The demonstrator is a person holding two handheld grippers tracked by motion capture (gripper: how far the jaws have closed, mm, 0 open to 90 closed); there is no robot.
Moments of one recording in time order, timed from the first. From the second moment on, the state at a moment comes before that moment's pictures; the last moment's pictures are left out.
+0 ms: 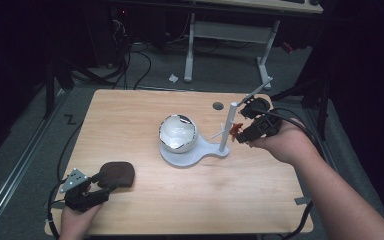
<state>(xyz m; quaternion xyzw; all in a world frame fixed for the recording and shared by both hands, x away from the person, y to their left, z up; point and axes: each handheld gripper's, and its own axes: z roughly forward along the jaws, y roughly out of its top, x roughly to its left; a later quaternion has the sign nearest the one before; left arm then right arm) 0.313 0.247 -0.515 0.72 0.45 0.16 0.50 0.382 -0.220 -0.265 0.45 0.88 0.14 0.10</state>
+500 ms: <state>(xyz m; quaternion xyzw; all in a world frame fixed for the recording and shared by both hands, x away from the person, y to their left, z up) 0.314 0.250 -0.515 0.72 0.45 0.16 0.50 0.399 -0.238 -0.270 0.48 0.86 0.15 0.13</state>
